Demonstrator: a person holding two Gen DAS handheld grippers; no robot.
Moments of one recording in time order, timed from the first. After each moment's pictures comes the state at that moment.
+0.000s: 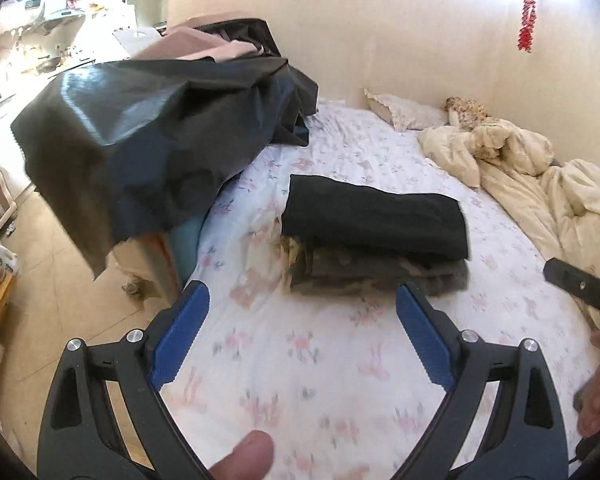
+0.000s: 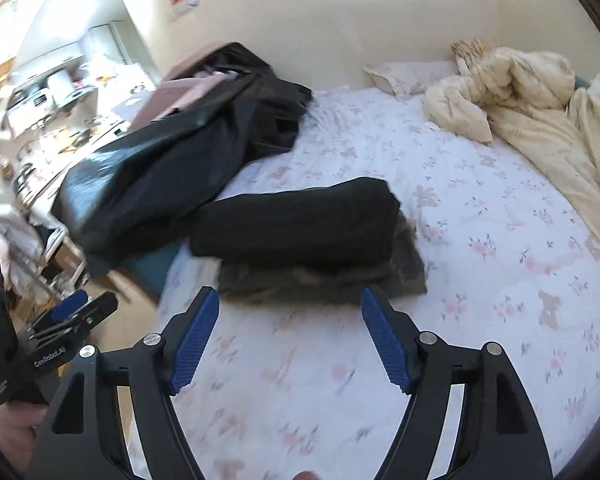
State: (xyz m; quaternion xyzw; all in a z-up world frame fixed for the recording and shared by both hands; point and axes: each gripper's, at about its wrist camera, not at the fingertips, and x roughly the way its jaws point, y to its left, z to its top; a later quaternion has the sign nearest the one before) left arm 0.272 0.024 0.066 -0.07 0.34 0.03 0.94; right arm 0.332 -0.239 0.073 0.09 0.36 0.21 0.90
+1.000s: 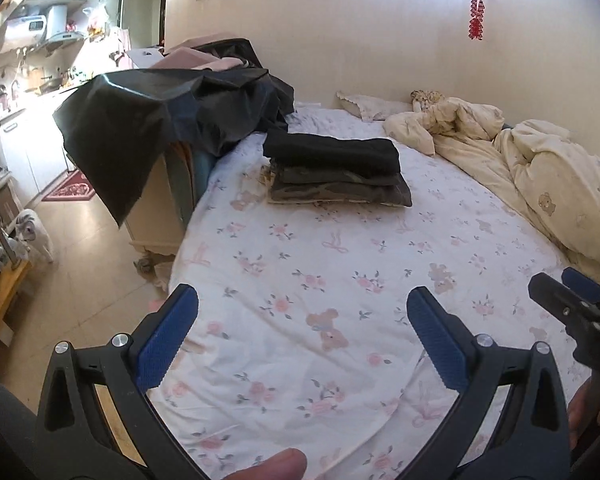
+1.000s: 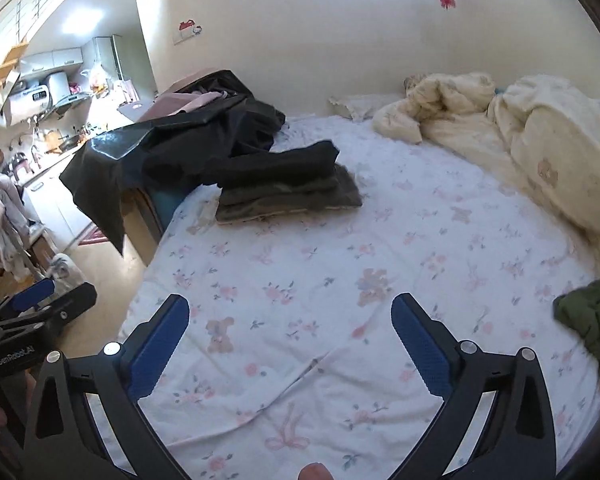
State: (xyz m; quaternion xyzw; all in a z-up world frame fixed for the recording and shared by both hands) left arm 0.061 -0.035 0.039 -0.04 0.31 0.01 0.95; right arm 0.065 -0.278 0.028 0.06 0.29 0.12 0.95
